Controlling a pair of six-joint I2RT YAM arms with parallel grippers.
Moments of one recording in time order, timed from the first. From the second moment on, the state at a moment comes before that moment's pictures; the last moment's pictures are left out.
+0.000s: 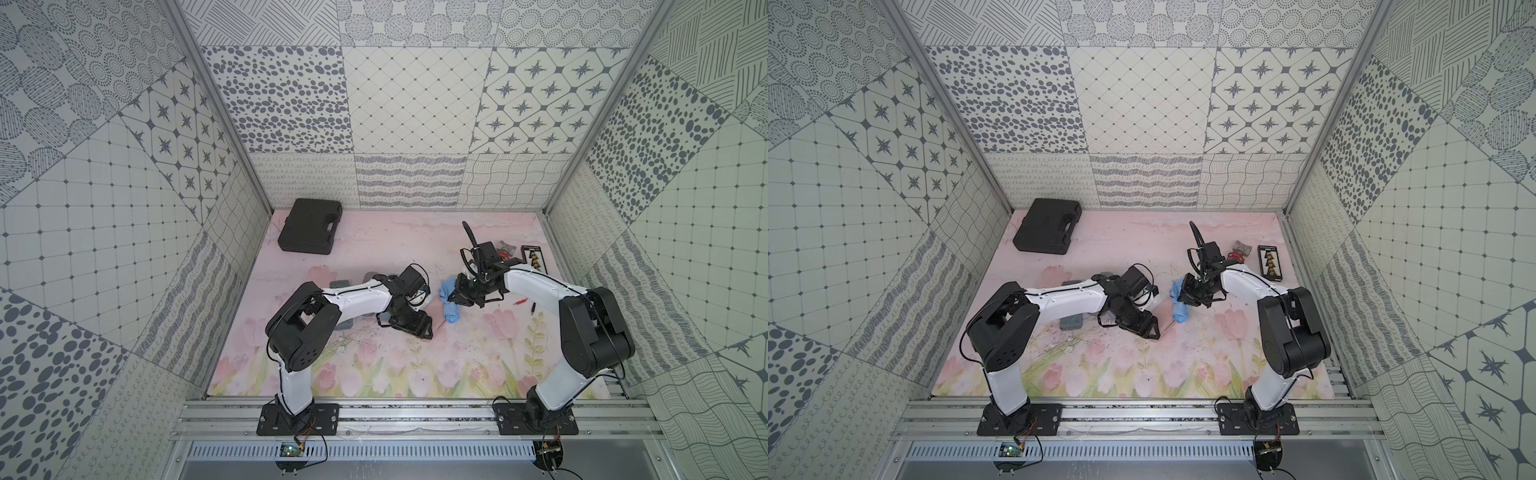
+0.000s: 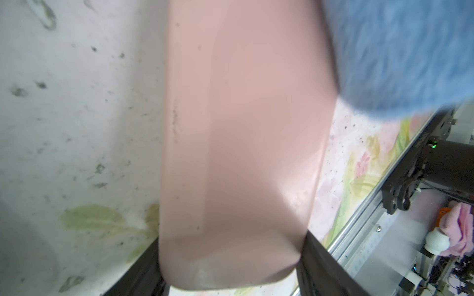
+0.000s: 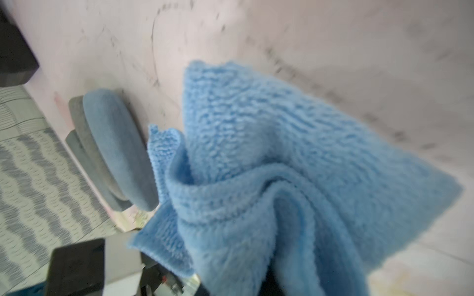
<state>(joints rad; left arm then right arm) -0.82 1.85 1.16 -0.58 0.43 -0.30 0.30 1.68 1.10 -0.68 -0.34 0.66</state>
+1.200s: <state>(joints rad) -0.93 1.73 0.95 -0.32 0.11 -0.22 0.44 1.87 1.38 -0.69 -0.53 0.65</state>
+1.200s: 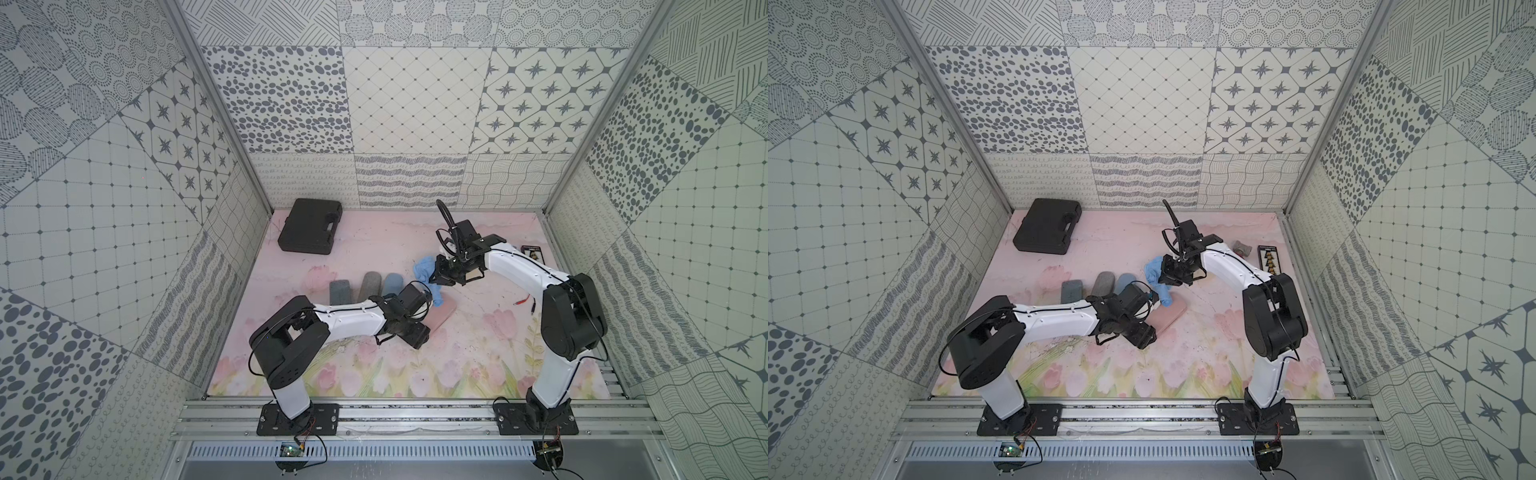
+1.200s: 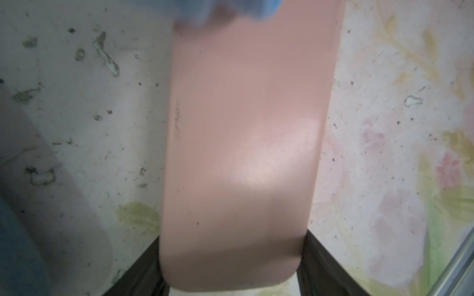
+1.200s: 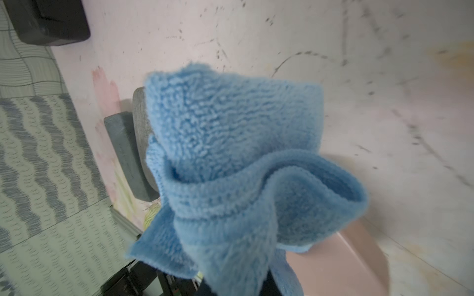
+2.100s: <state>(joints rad) -0.94 2.10 1.52 -0.57 0.19 -0.48 -0.01 1.60 1.29 -0.94 -0.33 0.41</state>
